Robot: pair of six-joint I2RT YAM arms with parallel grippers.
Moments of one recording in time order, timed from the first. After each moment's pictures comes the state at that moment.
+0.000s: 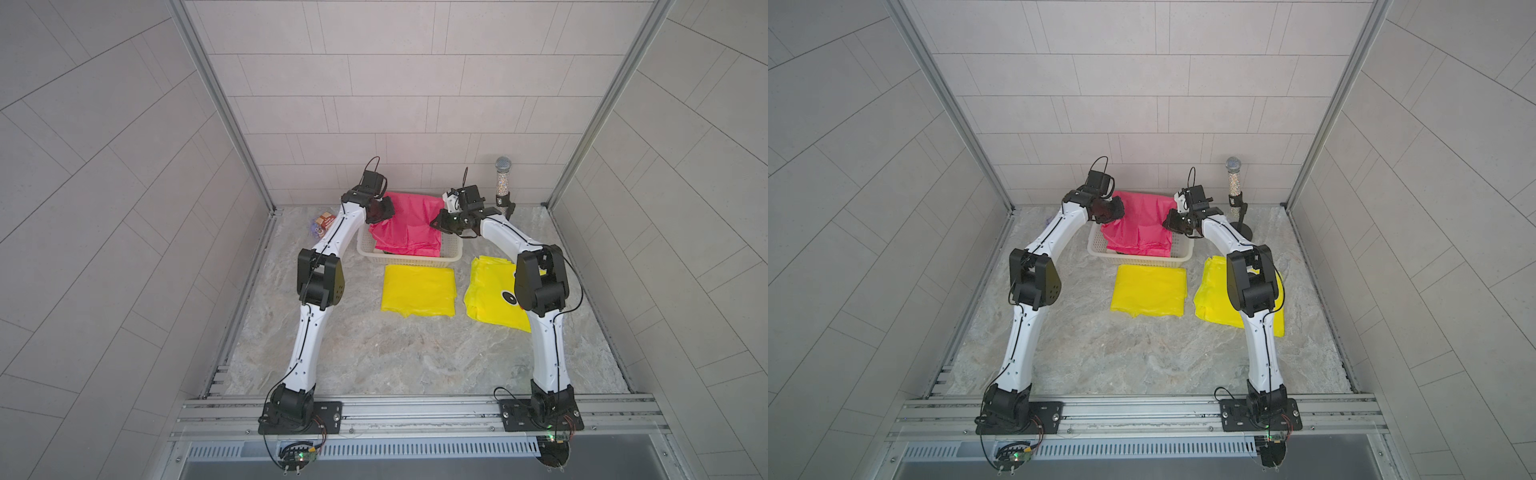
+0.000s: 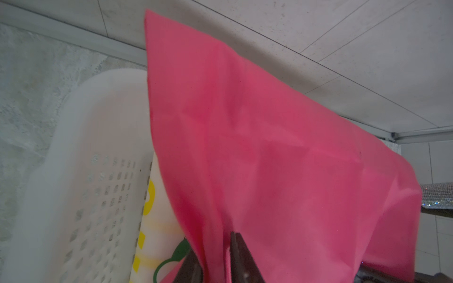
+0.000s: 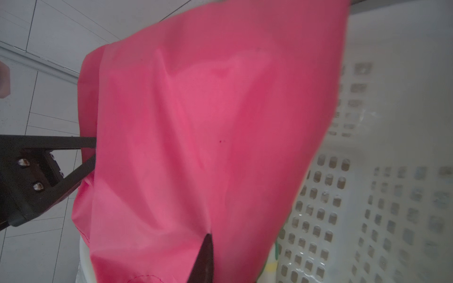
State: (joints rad) left arm -0.30 2.48 2.45 -0.84 0.16 -0.54; right arm 0.23 2.25 1.92 -0.44 -0.44 0.47
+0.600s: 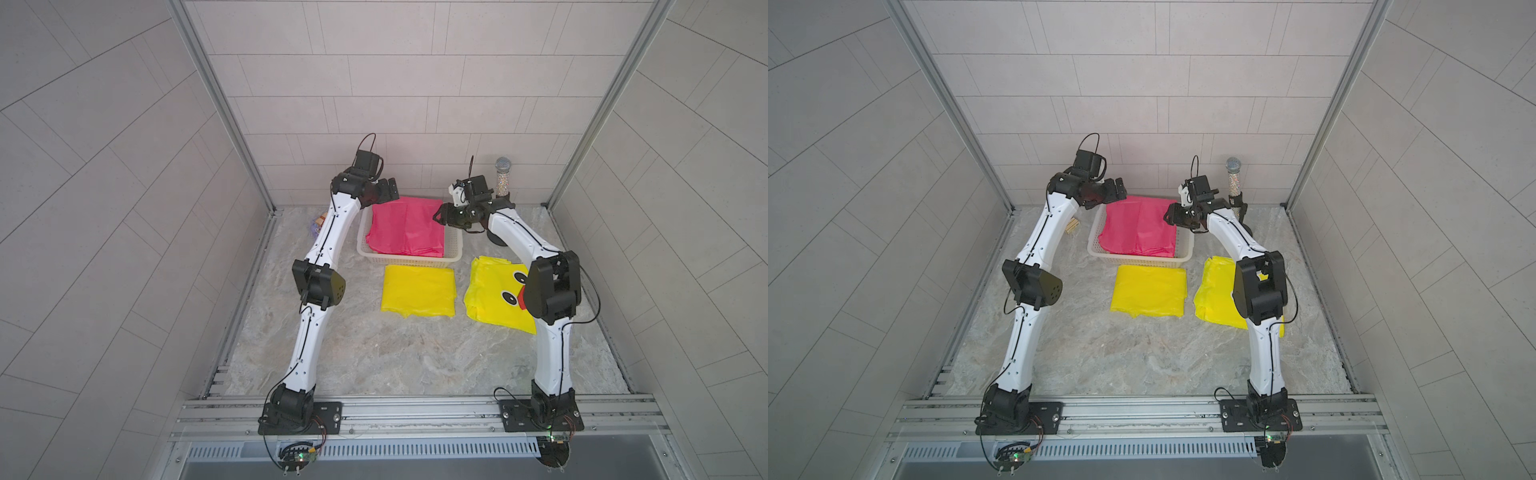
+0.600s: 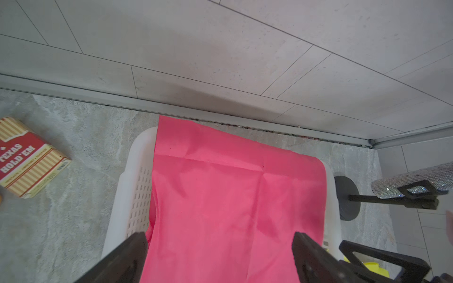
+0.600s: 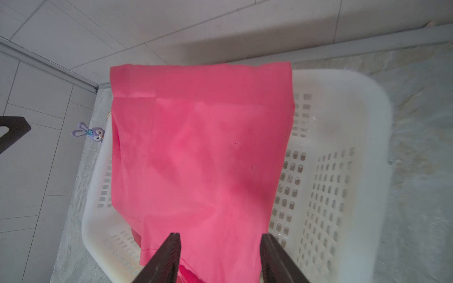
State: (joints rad) left arm -0.30 2.50 2.89 -1.15 0.09 -0.47; right arm 0.23 2.09 1.95 -0.63 -0.31 0.38
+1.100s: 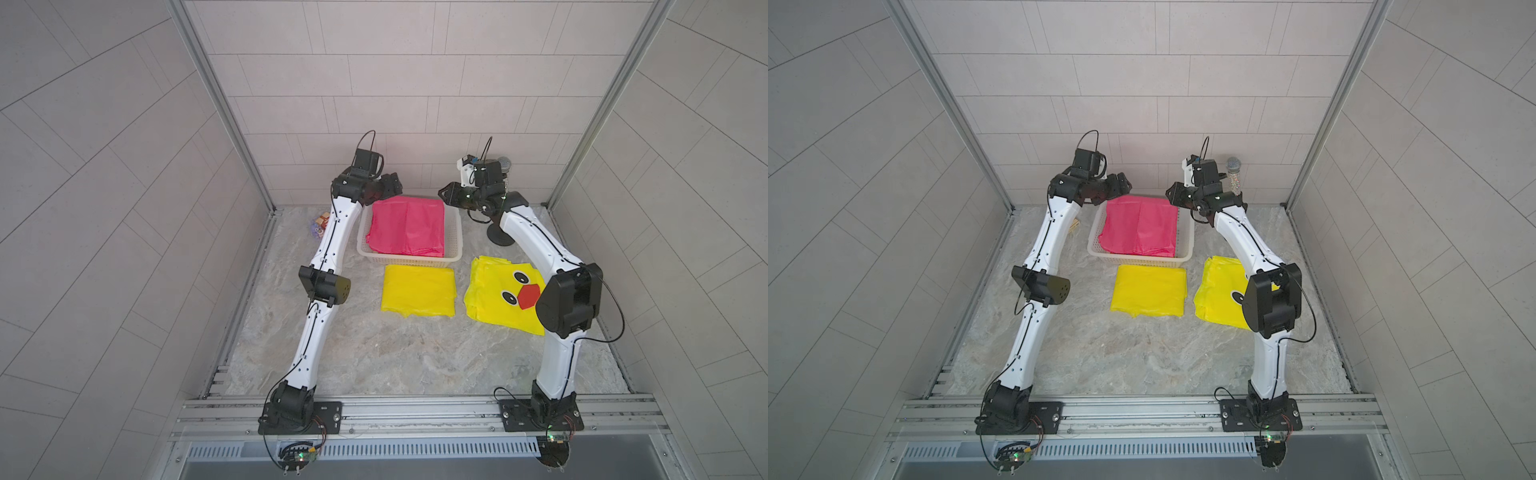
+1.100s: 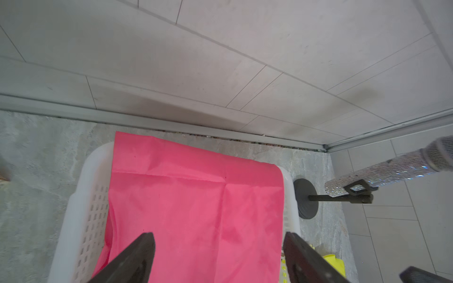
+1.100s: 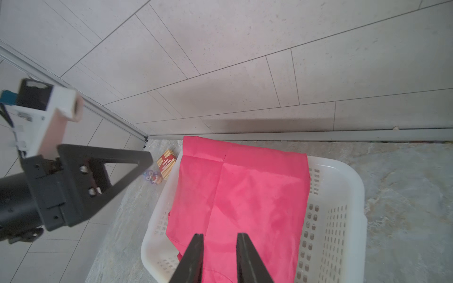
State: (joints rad) left arm -0.29 2.68 3.13 -1.14 0.21 -0.53; right arm 0.24 2.01 1.97 -0.45 -0.30 0.45
